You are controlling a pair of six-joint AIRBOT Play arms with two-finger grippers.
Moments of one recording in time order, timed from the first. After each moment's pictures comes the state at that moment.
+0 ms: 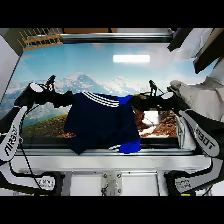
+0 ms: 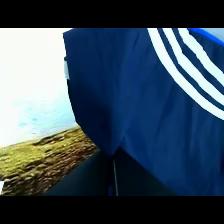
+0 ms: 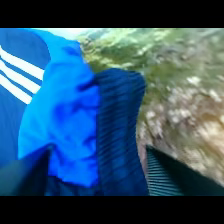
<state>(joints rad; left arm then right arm) 0.11 -1.58 1.18 0.95 -0.99 -1.42 0.11 -1.68 1.07 -0.48 0.77 1.11</state>
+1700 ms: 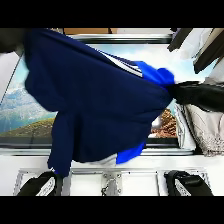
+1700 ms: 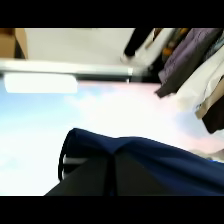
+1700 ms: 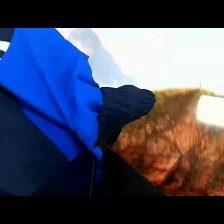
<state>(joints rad) 0.10 -1.03 1.59 0.94 -0.98 -1.44 0.10 -0.78 1.28 -1.15 1.21 1.61</state>
